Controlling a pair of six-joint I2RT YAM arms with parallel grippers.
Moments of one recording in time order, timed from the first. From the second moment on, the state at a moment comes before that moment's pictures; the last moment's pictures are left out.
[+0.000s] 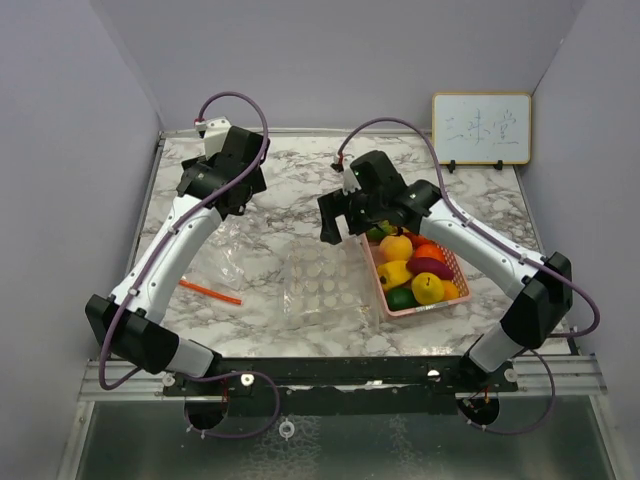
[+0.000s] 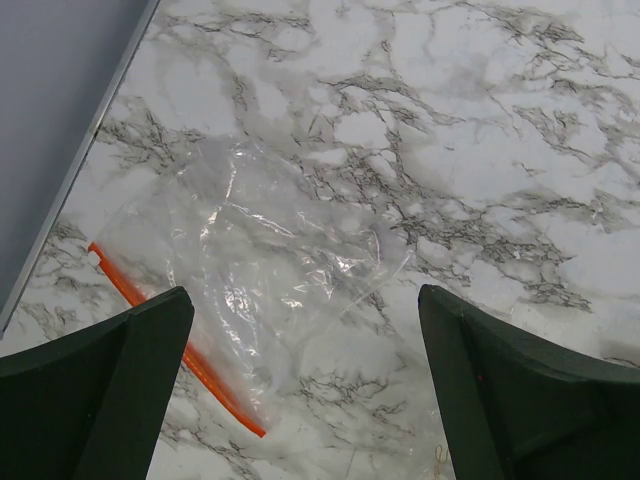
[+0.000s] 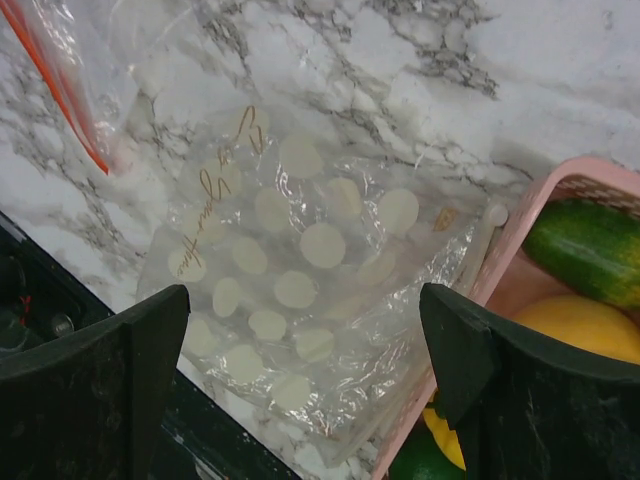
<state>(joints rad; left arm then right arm) -0.43 1.43 1.56 -1.00 -0.67 -0.60 0.75 1.61 1.52 -0.69 -0.12 0.24</state>
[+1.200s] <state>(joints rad) -0.43 0.90 1.26 -0.88 -0.57 -0.44 0.89 1.79 1.26 -0.57 0.10 0.60</state>
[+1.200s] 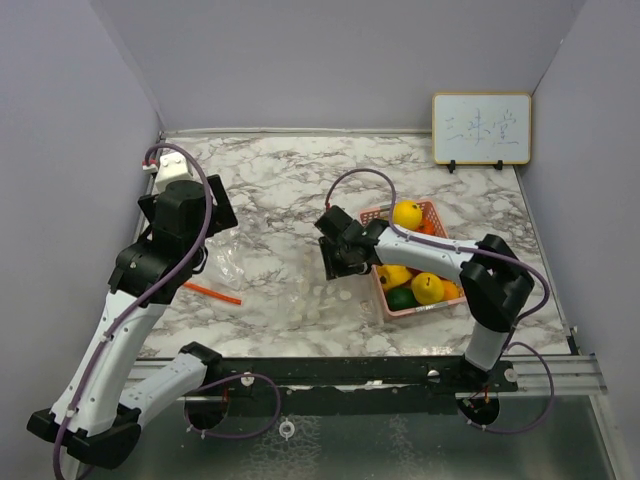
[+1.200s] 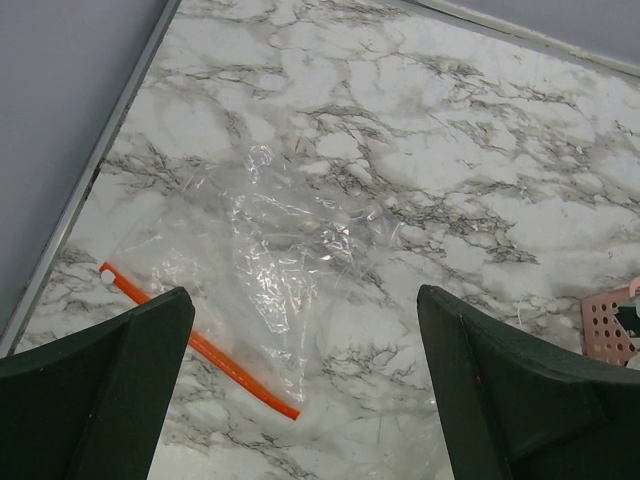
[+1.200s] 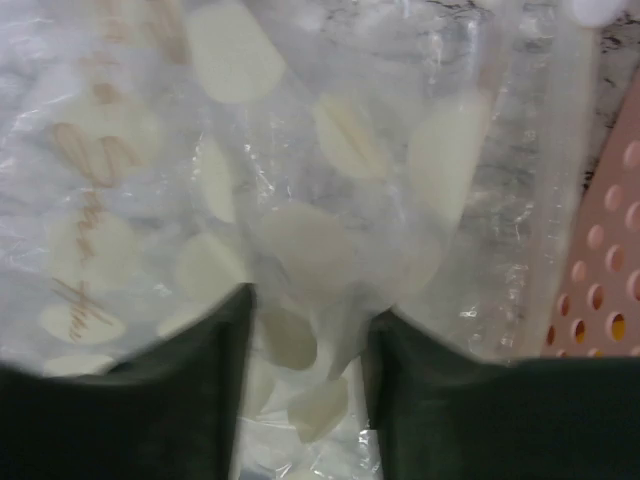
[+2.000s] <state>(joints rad) -0.43 0.91 1.25 -0.81 -0.48 -0.50 0.90 1.25 1.33 -0.51 -0.19 0.11</state>
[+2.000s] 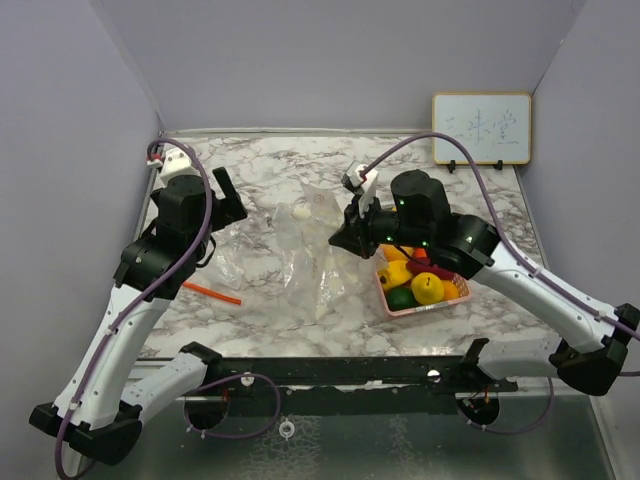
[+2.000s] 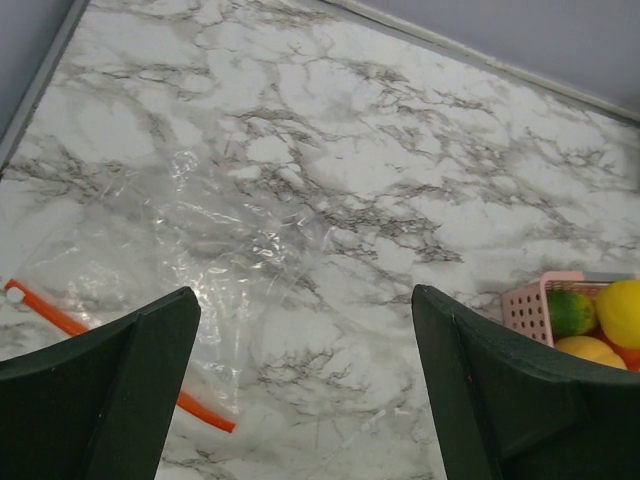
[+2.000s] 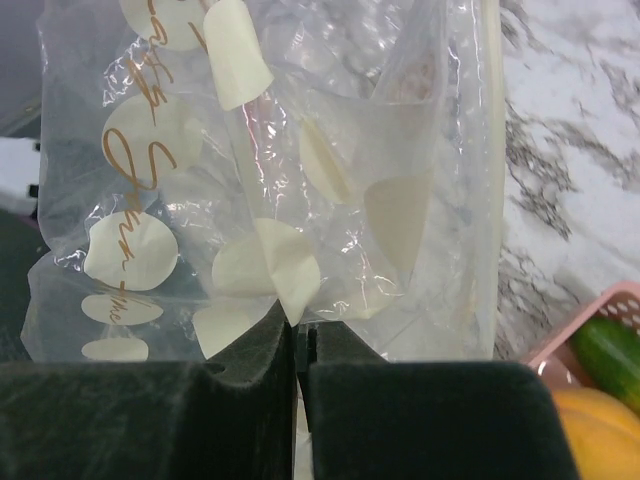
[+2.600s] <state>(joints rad) -0.43 0.77 0.98 -0.14 0.09 -0.70 0.90 1.15 1.83 -0.51 -0.60 0.00</state>
